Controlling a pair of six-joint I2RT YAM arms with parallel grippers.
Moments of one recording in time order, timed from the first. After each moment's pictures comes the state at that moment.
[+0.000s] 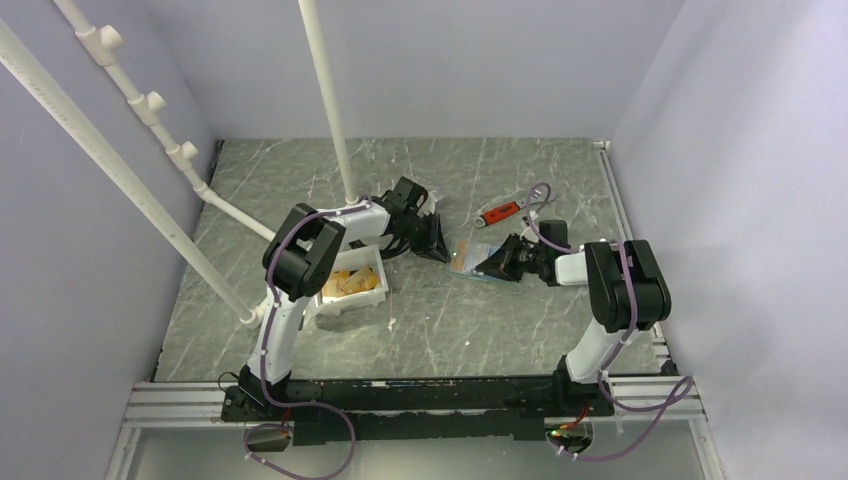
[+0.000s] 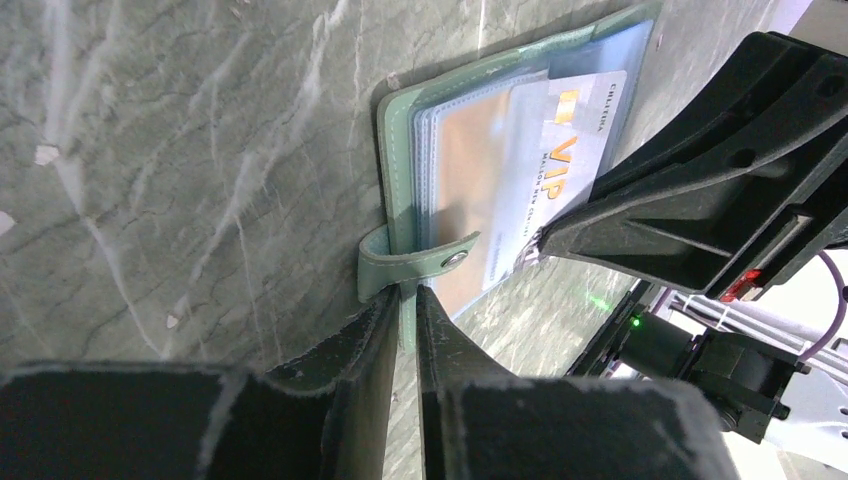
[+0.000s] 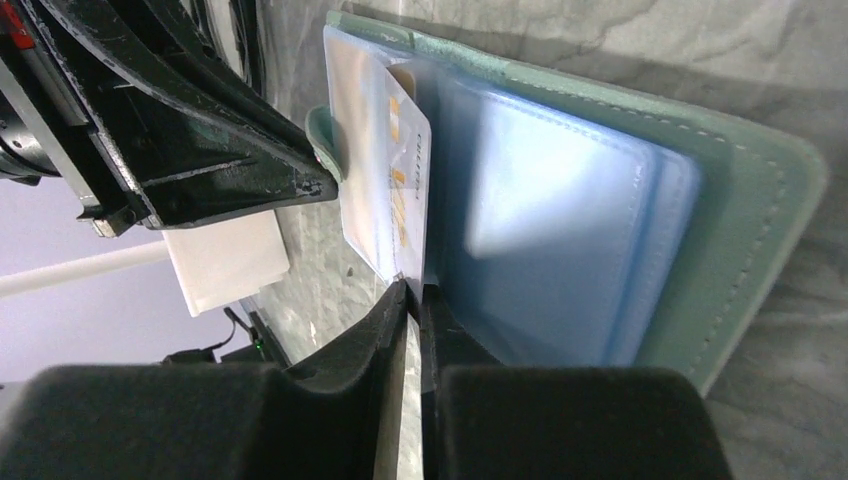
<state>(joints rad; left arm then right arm) -0.60 2.23 1.52 -0.26 0.62 -0.60 0.06 1.72 0.58 0.34 -0.76 0.69</state>
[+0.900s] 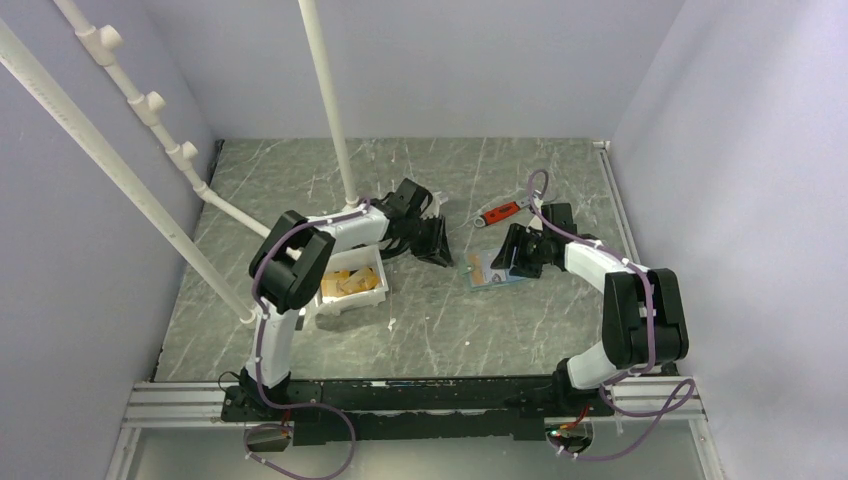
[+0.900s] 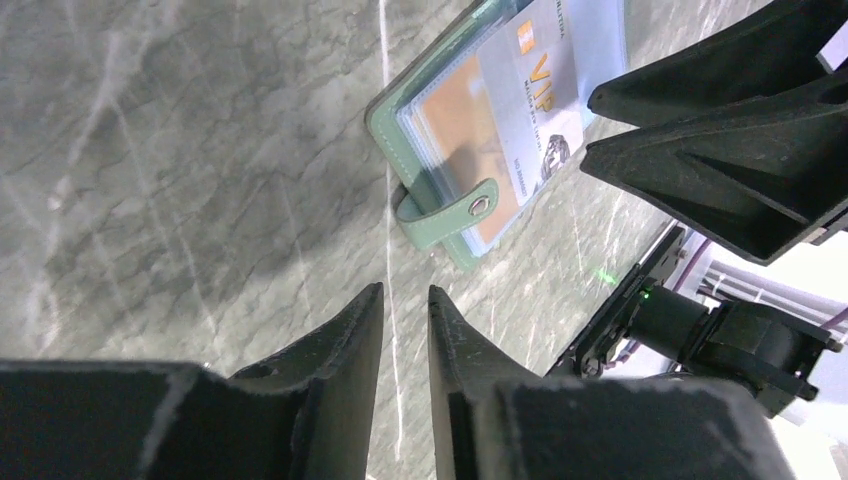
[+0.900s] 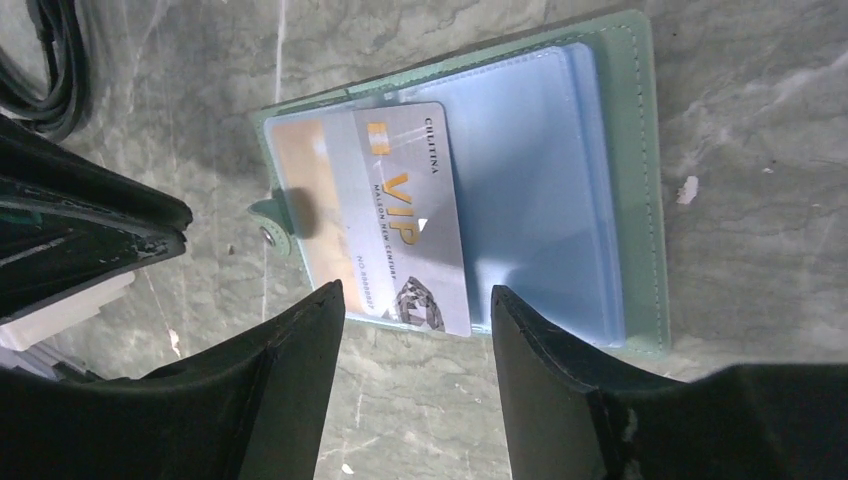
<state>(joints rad) -0.64 2.08 1.44 -0.29 0.56 -0.57 0.08 1.50 0.75 -0.27 -0.40 0.39</state>
